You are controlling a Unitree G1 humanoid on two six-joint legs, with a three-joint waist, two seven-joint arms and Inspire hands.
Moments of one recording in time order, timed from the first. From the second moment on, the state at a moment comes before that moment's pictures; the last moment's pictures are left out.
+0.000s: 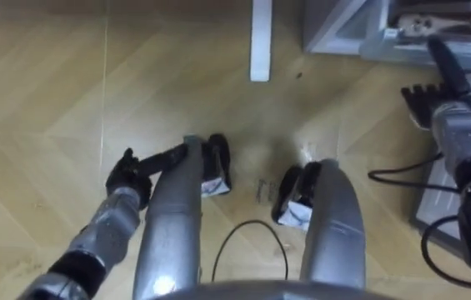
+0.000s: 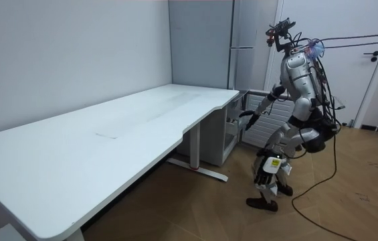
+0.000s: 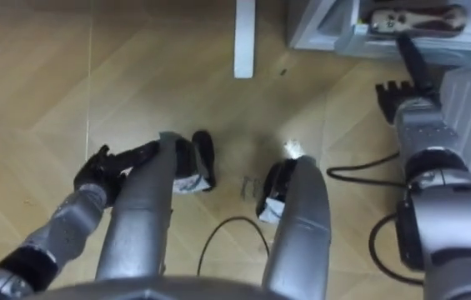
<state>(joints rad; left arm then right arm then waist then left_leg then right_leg) -0.05 0.36 -0.46 0.66 -1.11 -0.08 0.29 -0.56 -0.50 0.04 1.11 1.73 -0.04 -0.16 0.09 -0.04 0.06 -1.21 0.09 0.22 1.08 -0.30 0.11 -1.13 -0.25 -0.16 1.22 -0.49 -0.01</state>
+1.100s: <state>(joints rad) 0.21 0.45 -0.32 0.55 -1.05 -0.12 0.18 -0.73 -0.55 0.11 0.97 1.70 0.00 -0.25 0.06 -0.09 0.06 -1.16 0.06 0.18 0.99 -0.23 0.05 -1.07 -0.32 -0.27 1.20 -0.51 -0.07</state>
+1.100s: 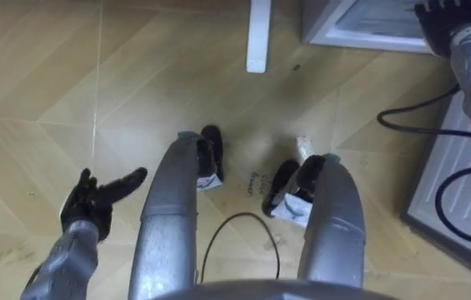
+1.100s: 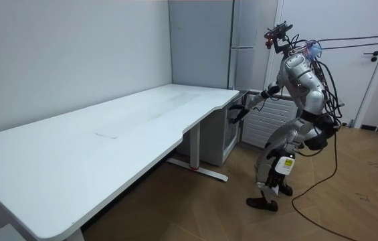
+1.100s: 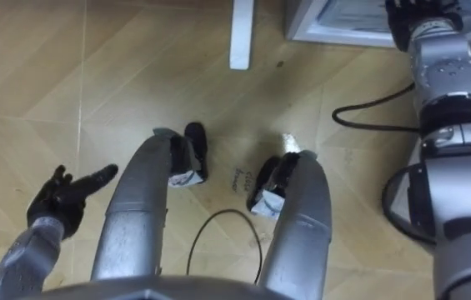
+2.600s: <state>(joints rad) 0.14 0.45 -0.33 0.78 -0.89 -0.11 -0.06 -0.52 -0.58 0.07 1.30 1.52 -0.03 0.18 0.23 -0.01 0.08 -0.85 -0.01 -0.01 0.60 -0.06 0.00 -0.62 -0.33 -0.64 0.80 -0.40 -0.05</state>
